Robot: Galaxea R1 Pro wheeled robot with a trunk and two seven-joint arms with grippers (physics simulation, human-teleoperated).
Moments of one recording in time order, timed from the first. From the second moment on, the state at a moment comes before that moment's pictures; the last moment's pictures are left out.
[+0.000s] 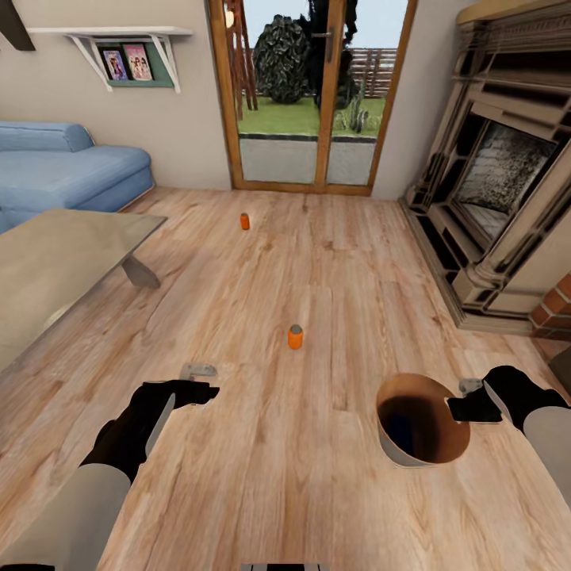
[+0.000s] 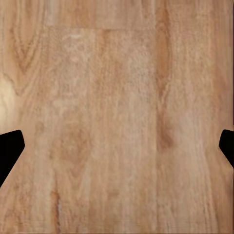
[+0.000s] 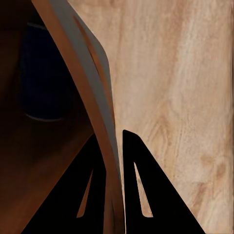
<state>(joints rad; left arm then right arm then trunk) -0.71 0.07 -0.04 -0.89 -0.03 0.65 -0.18 -1.05 -0.41 0.06 -0.25 0.17 0.78 0.45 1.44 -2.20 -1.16</state>
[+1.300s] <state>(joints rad) -0.71 0.07 -0.04 -0.89 -0.03 0.66 -0.18 -1.05 -0.40 0.06 -0.25 0.17 0.78 0.44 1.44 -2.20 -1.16</state>
